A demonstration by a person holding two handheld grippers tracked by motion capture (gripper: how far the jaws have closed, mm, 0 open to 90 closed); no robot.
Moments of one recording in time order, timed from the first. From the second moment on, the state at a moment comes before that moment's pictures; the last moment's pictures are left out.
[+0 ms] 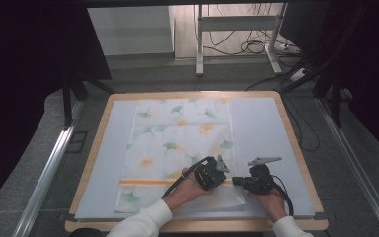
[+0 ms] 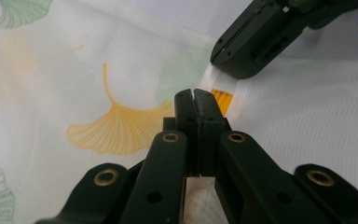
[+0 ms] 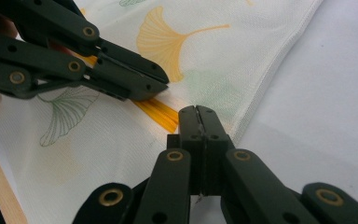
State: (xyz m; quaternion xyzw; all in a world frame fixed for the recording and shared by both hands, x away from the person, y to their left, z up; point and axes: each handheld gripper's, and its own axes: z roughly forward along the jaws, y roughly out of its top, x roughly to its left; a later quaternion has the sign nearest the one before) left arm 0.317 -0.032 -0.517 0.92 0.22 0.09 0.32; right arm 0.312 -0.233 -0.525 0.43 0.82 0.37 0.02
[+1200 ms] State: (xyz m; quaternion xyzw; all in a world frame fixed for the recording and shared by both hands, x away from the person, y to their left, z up) left arm 0.311 0.035 -0.520 0.91 0.26 0.08 0.32; right arm 0.312 -0.233 -0.525 0.42 0.83 0.37 0.02
